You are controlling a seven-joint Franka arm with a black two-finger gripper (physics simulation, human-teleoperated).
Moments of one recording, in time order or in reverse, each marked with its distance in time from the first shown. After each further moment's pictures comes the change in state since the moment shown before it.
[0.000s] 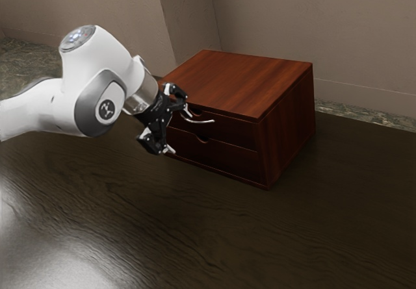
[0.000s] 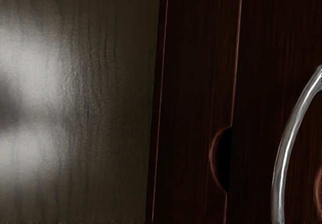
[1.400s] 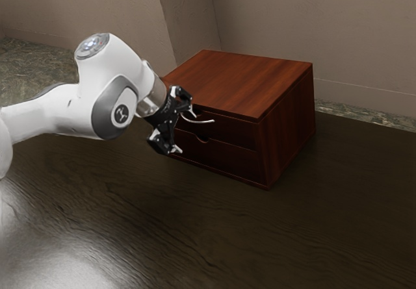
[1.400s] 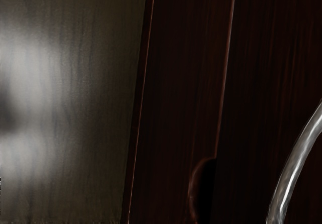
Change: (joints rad) arm 0.029 0.088 -0.012 0.044 -0.002 0.062 -0.037
